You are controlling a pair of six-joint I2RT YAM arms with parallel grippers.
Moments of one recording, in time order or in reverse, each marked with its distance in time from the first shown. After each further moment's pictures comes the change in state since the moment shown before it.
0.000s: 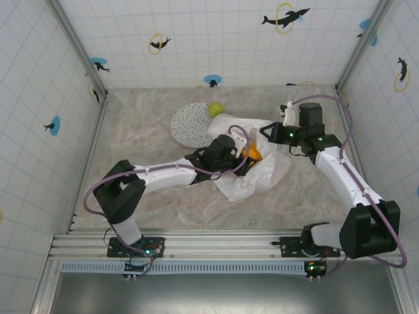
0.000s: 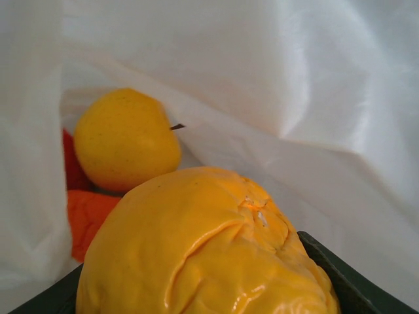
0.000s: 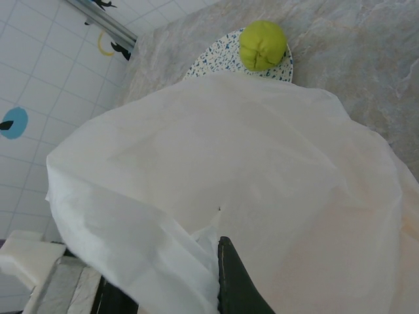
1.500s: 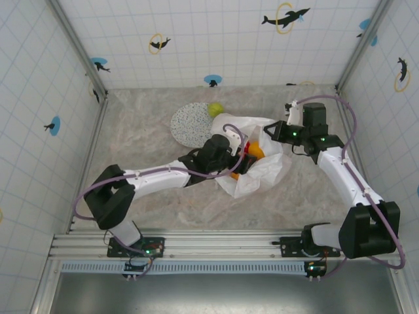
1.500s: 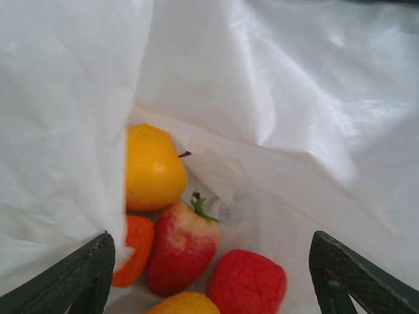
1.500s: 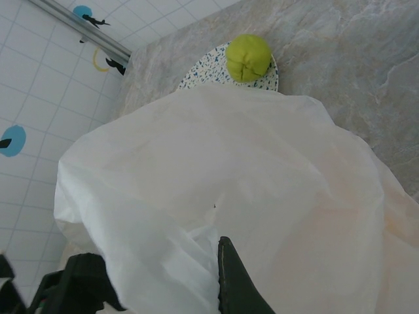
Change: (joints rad) left arm -0.003 -0.119 -0.061 0.043 -0.016 0.018; right arm -0.039 -0.002 -0.012 0.022 -0.002 0.024
